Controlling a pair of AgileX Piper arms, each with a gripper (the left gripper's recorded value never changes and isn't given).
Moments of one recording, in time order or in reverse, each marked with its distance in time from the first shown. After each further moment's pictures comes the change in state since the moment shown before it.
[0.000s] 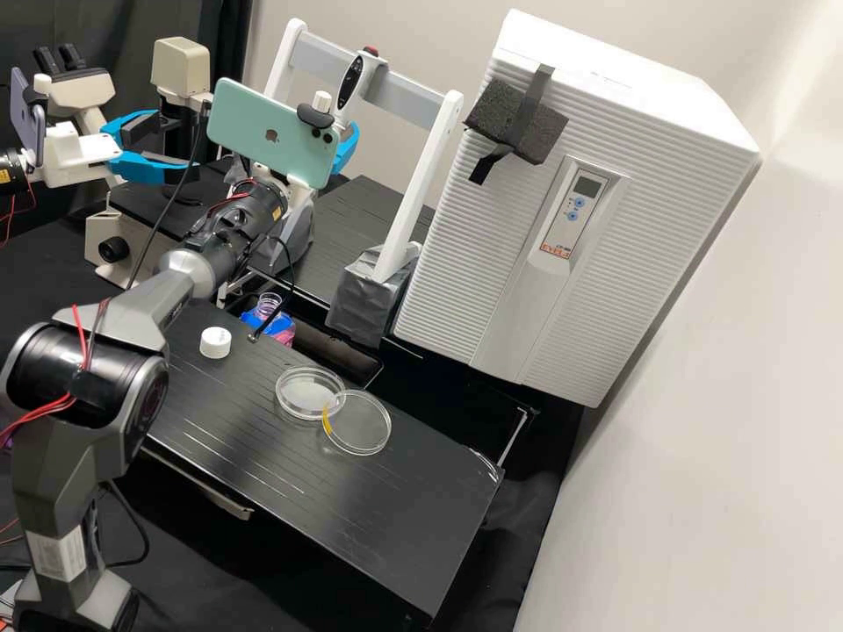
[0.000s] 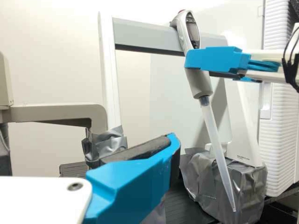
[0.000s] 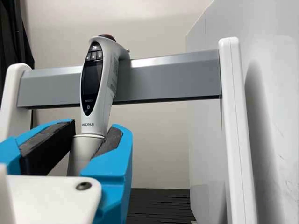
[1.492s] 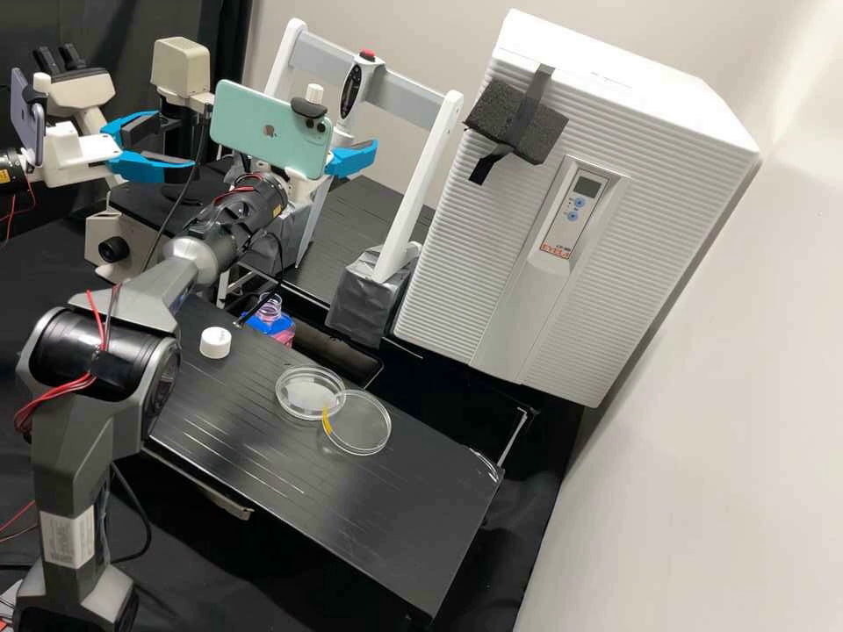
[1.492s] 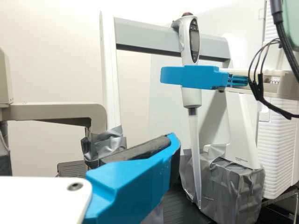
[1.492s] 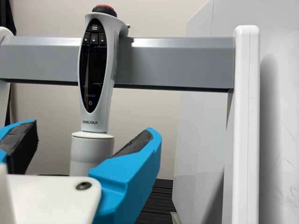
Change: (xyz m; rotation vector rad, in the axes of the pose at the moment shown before) left arm 0.000 0.000 0.000 -0.019 0.000 0.000; right arm 0.021 -0.016 0.002 -0.119 -0.062 -0.007
